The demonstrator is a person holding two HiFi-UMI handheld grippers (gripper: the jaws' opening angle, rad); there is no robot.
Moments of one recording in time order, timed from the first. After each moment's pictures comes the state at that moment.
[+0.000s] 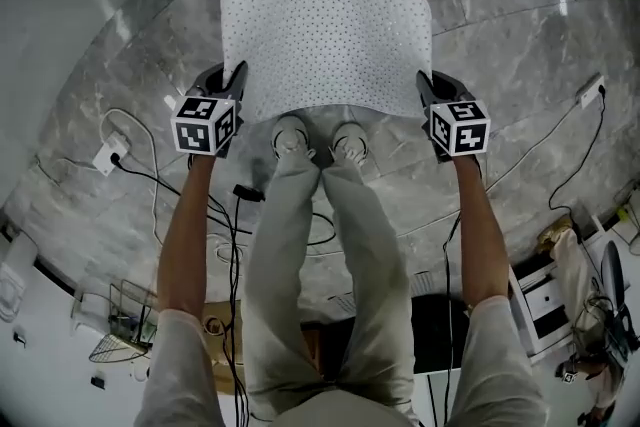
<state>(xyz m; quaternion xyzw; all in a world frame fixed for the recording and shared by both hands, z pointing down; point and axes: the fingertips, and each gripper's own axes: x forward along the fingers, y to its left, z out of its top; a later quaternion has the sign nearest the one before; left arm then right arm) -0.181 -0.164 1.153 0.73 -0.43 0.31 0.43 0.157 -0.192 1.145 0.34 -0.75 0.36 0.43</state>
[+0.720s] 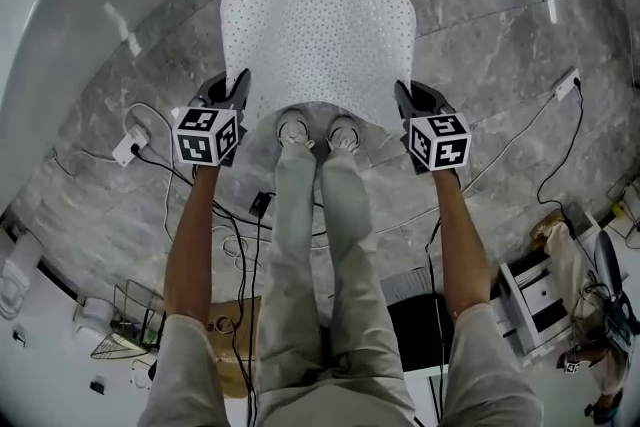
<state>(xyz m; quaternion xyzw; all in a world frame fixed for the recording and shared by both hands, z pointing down) -0.178 -0.183 0.997 0.75 -0.45 0.27 0.41 0.113 -0.196 0.990 0.36 -0.78 0.36 0.37</state>
